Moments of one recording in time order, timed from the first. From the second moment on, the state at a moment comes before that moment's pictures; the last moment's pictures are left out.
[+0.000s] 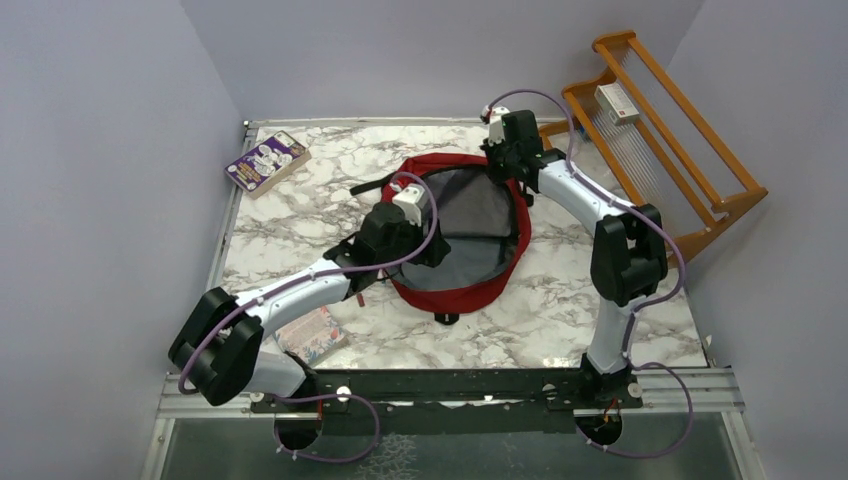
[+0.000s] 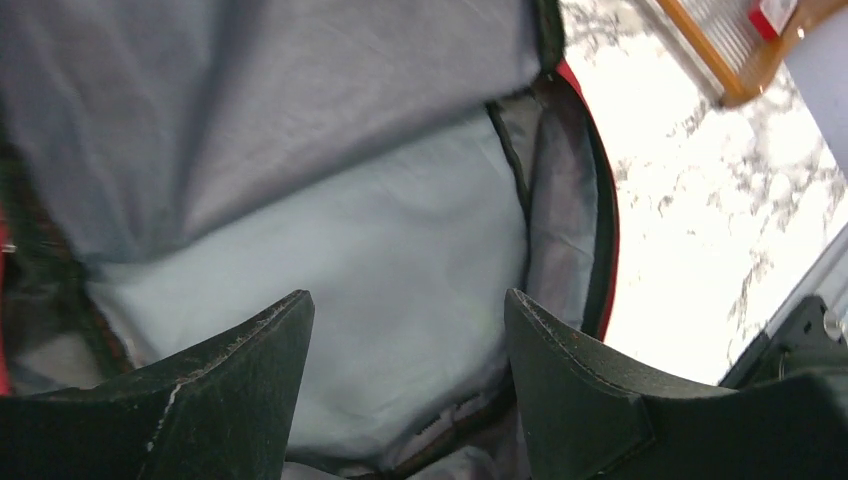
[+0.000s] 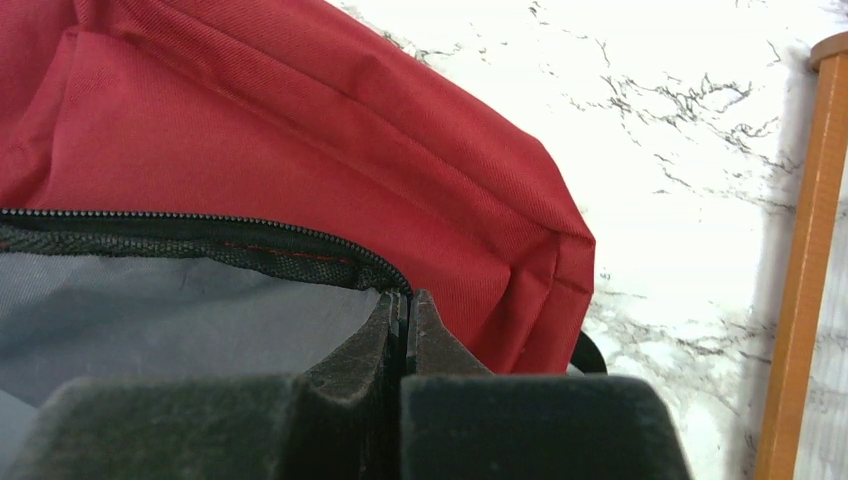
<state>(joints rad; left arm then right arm) -0.67 1.33 0.76 0.13 0.09 -0.40 0.36 1.91 1.54 -0.30 -0.01 -0.09</state>
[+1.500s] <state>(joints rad) -0.53 1.69 1.02 0.05 0.04 -0.38 0.34 1.58 1.11 -0.22 -0.28 0.24</state>
